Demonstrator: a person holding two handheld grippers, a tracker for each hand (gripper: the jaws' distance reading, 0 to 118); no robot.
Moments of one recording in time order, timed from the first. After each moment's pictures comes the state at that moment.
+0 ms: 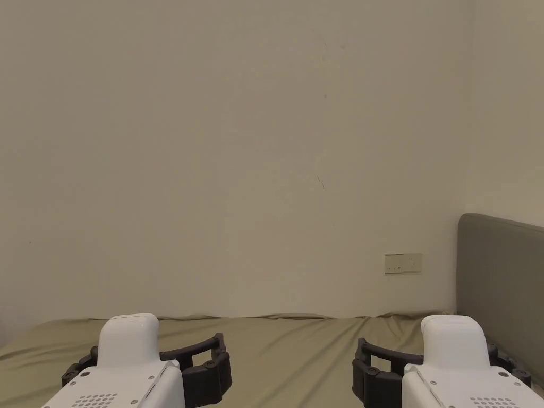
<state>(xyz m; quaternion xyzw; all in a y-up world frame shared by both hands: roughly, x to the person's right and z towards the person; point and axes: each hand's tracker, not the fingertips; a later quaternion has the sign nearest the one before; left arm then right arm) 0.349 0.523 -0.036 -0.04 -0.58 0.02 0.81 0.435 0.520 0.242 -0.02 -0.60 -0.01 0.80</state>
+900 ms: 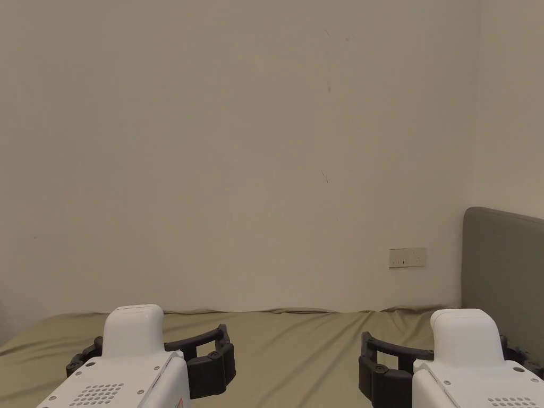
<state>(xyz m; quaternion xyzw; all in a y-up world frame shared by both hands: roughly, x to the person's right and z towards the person) 0.355 0.524 -0.038 -0.03 -0.57 0.01 0.82 0.429 0.521 0.244 -0.01 -0.58 0.01 0.81</state>
